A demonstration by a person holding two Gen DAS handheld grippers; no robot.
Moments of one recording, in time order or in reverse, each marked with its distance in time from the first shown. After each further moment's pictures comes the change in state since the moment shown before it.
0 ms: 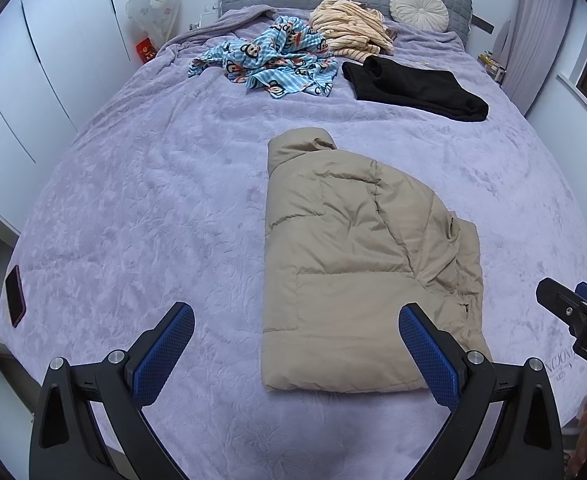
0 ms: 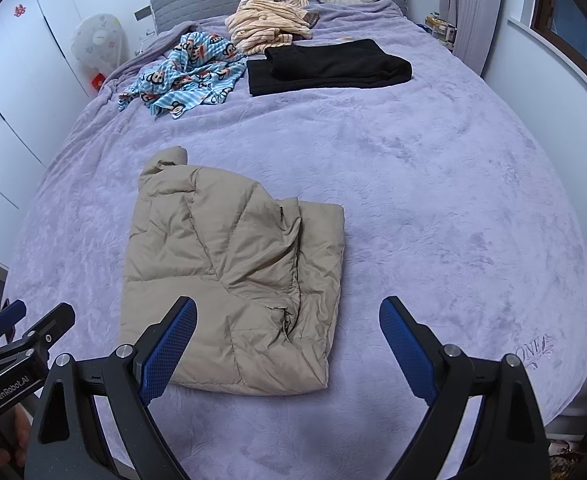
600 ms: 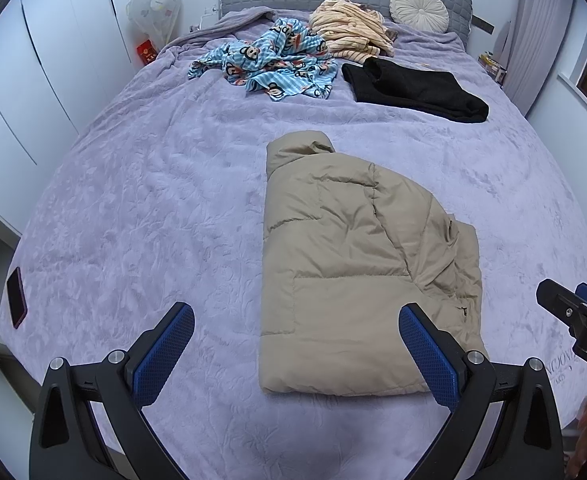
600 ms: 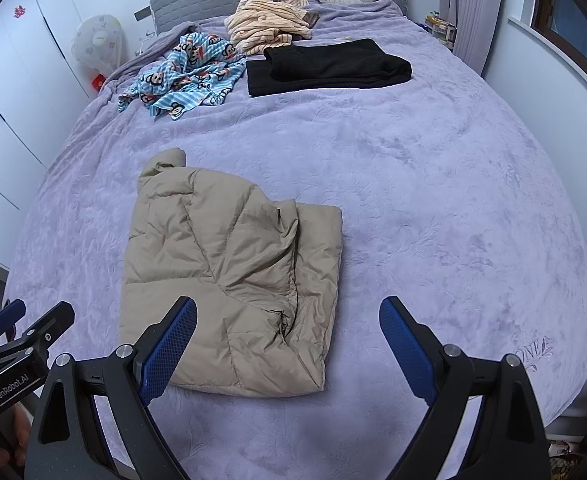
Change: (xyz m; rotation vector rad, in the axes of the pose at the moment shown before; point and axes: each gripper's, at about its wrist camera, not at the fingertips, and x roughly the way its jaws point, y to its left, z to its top) left arm 0.000 -0.002 0.001 0.002 -0.003 0.002; right arm -0.001 -0.002 0.001 -0.004 0.000 0.001
